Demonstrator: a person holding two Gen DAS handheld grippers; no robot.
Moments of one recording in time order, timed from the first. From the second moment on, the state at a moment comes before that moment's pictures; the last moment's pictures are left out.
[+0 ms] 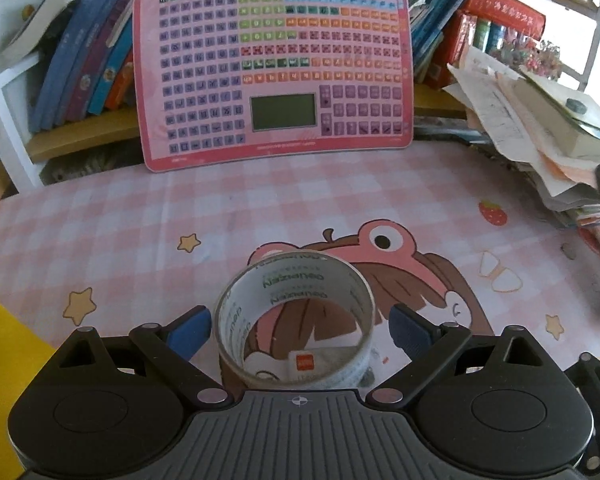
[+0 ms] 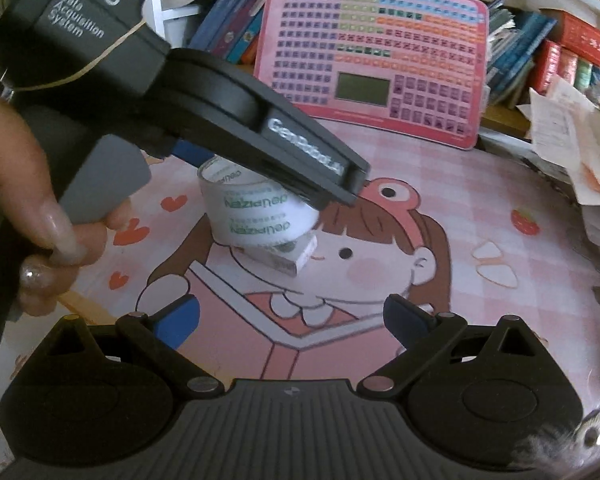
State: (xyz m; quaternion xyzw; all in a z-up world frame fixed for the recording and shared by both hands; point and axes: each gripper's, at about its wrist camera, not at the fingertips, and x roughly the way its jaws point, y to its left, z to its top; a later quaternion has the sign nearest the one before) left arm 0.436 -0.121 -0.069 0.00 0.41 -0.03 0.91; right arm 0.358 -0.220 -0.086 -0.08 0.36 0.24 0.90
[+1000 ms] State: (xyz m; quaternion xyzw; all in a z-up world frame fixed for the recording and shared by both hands) left arm 0.319 -0.051 0.012 -0.11 0.39 0.01 0.91; right arm 0.398 -0.181 -0.099 -0.07 0.34 0.20 0.92
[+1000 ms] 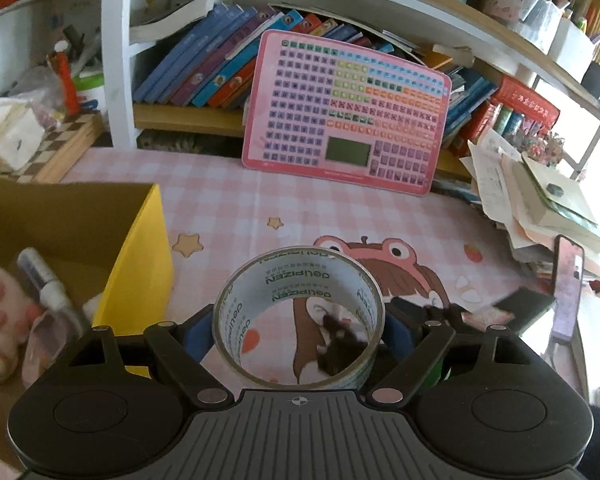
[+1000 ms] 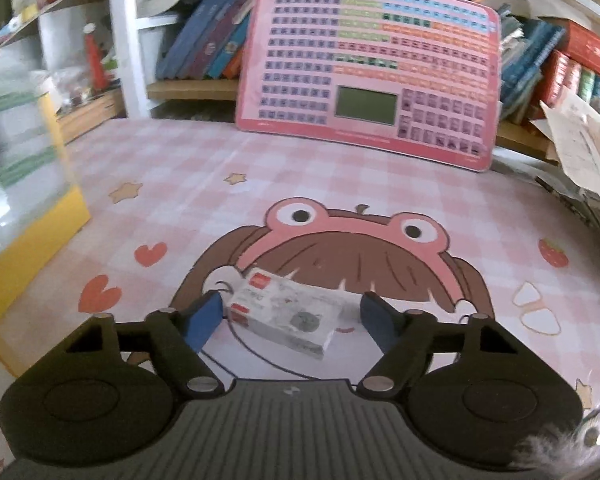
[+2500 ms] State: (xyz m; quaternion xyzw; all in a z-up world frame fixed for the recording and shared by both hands) left arm 0.143 0.006 0.001 -0.17 0.37 -0.12 0.91; right arm 0.185 -0.188 -0.036 -0.07 0.36 0.14 0.92
